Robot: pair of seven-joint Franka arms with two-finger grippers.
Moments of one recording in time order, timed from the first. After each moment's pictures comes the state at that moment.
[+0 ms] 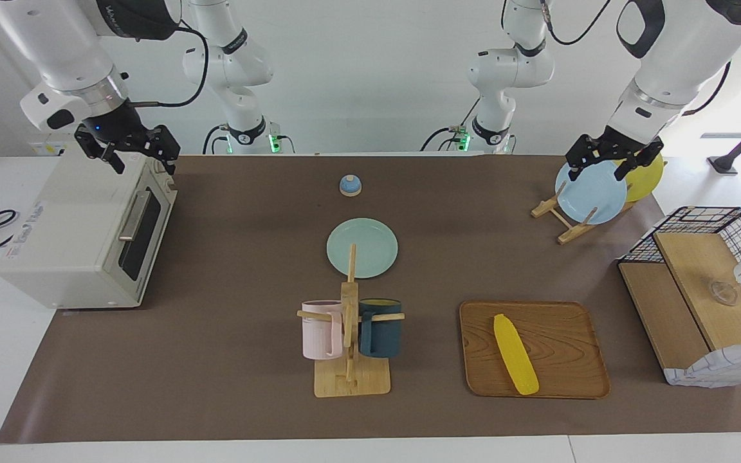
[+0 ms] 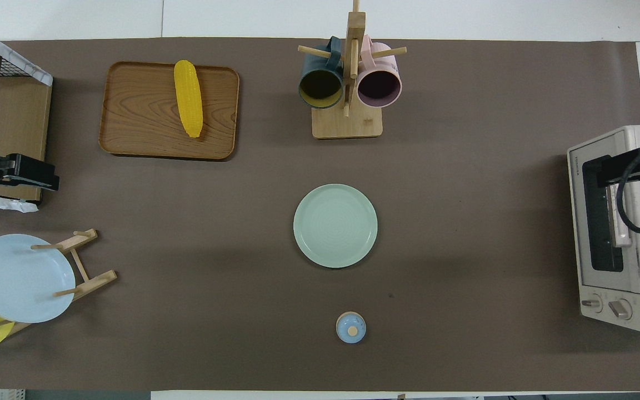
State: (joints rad) left arm -0.06 -0.05 -0.01 -1.66 0.00 1.57 0.01; right arm 0.00 -0.03 -0.05 -1.60 -0.02 1.51 -0.01
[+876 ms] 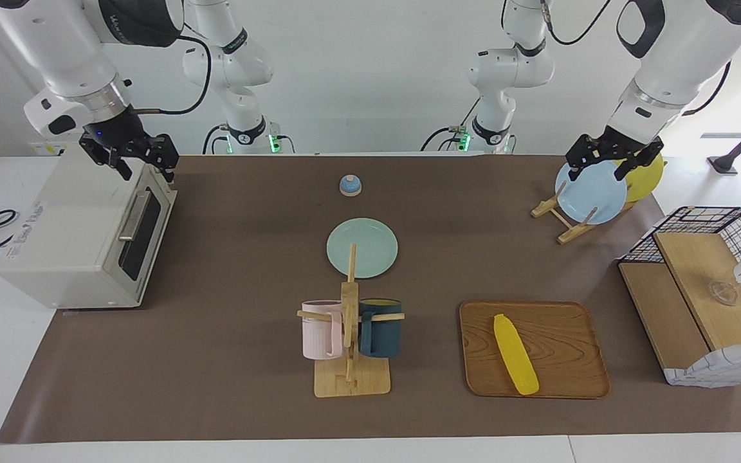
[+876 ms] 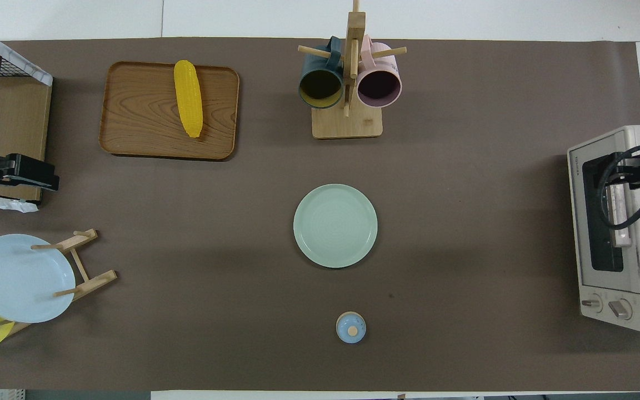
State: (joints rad) left arm -0.06 -0.05 -0.01 -1.66 0.00 1.57 0.01; right arm 0.00 -0.04 -0.05 -1.69 -0.03 1.60 0.02
